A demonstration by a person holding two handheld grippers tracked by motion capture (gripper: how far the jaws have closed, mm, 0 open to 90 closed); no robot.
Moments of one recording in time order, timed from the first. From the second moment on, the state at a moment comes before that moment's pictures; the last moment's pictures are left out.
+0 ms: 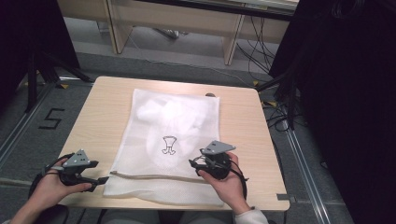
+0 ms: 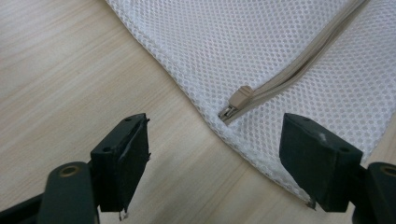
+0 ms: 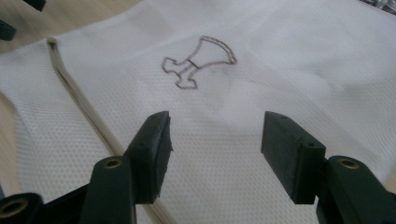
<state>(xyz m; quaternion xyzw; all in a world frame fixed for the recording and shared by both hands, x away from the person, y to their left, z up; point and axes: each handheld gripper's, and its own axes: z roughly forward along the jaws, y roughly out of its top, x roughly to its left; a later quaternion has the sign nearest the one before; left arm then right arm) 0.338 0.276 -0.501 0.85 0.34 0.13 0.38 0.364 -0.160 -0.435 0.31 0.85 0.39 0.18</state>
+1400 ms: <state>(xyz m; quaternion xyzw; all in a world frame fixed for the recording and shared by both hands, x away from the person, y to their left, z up) 0.338 0.274 -0.503 0.85 0.35 0.11 0.37 0.390 0.014 -0.454 0.21 0.90 0.38 0.08</state>
